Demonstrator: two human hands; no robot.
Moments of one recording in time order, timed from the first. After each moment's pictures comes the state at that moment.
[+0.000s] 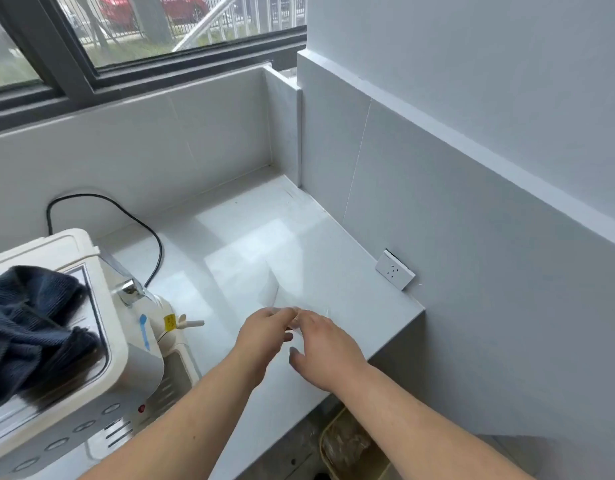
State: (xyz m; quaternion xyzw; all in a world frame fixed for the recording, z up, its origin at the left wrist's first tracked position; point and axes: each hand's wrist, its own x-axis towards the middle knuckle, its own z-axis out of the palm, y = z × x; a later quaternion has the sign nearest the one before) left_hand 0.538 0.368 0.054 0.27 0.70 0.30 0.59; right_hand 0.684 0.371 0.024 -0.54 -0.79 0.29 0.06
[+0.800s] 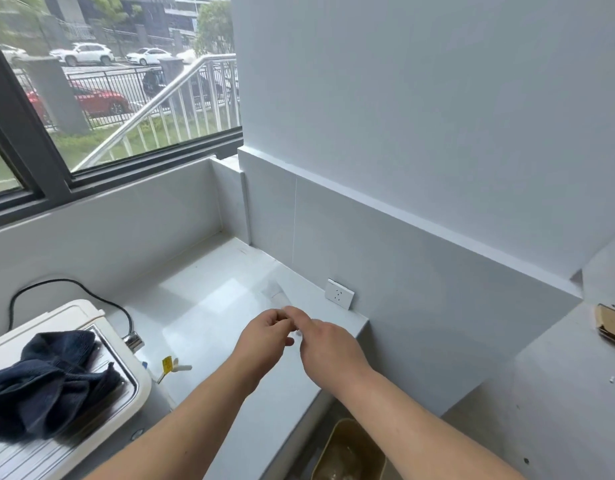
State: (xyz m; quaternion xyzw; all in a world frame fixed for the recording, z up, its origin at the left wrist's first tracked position) left_hand 0.550 0.325 0.171 0.48 0.60 0.28 0.57; right_hand 0.700 0.305 0.138 -0.62 -0.76 0.15 0.16
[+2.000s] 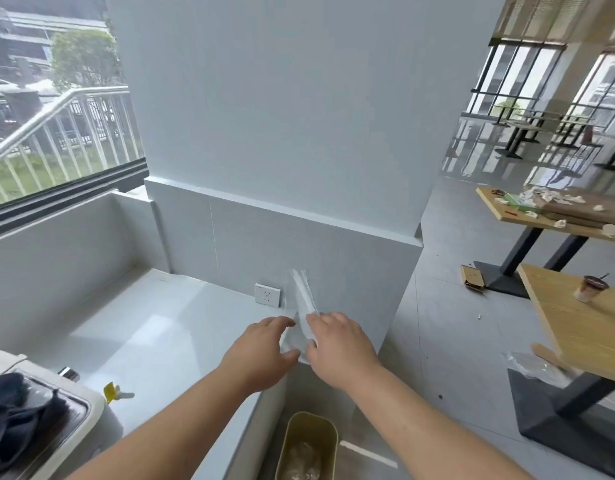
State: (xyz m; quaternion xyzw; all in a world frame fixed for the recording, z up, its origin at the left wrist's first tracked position) left_hand 0.585 0.252 0.199 0.87 0.40 0.09 0.26; right_hand 0.747 0.166 0.198 -0.78 -0.62 0.01 0.11
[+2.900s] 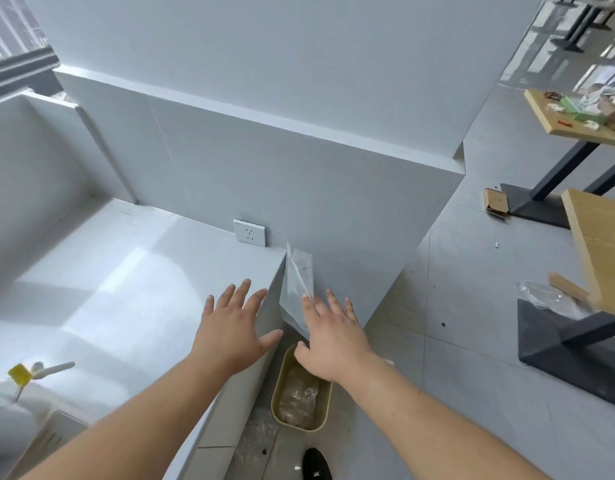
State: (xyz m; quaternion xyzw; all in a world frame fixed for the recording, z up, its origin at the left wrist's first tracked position) left_hand 0.633 0.309 0.048 0.88 0.46 -0.05 0.11; right_hand 0.820 0.201 0.046 -0.77 -0.62 0.15 0.00
